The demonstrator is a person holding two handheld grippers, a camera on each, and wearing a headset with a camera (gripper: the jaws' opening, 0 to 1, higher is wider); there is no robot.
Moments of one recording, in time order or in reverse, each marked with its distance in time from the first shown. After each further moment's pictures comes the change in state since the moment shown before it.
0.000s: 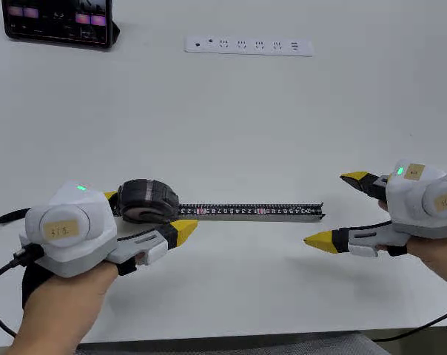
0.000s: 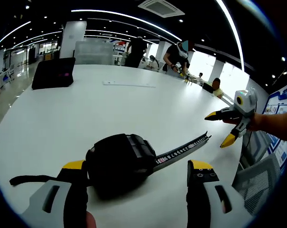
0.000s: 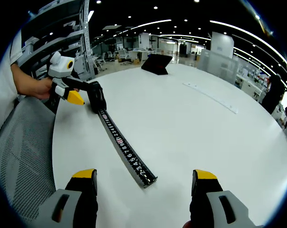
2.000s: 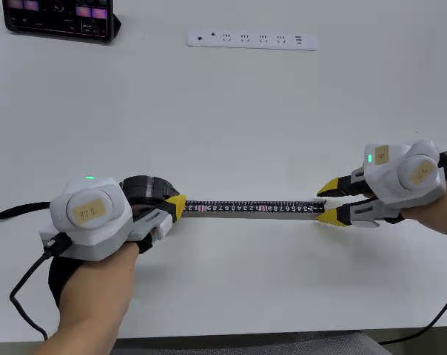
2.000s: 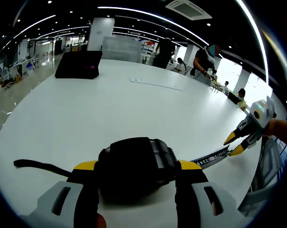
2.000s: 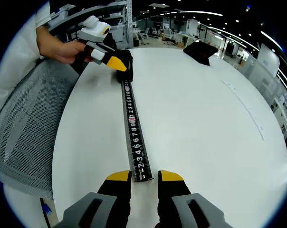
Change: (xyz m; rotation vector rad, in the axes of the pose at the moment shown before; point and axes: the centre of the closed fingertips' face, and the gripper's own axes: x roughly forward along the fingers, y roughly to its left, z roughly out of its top) left arm 0.013 0.028 -0.002 -0.136 -0.001 0.217; right arm 0.018 -0.002 -0.019 -0.321 0.217 0.246
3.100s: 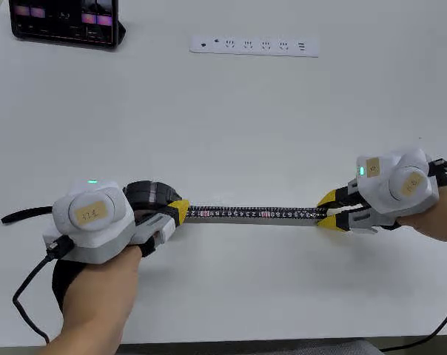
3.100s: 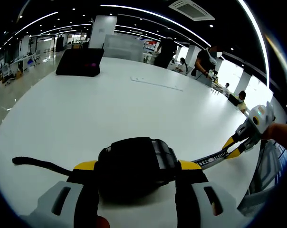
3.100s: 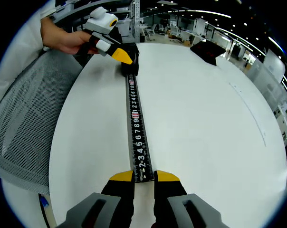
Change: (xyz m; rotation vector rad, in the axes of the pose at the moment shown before) left arm 0.000 0.001 -0.001 -0.027 0.010 -0.004; right arm 0.006 0.003 -0.003 -0.049 0.036 0.010
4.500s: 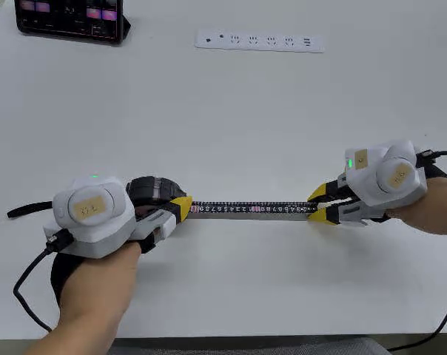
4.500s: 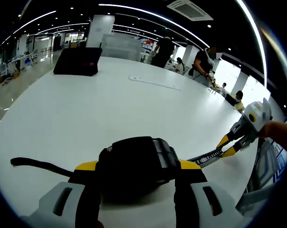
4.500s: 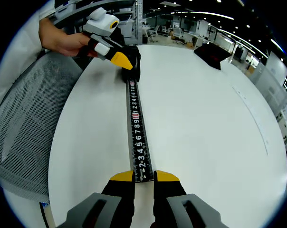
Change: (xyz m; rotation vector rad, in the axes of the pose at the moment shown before) left arm -0.002 -0.001 0.000 -0.002 0.005 -0.031; right arm 0.012 -0.002 0.024 -0.020 -0.012 0.017
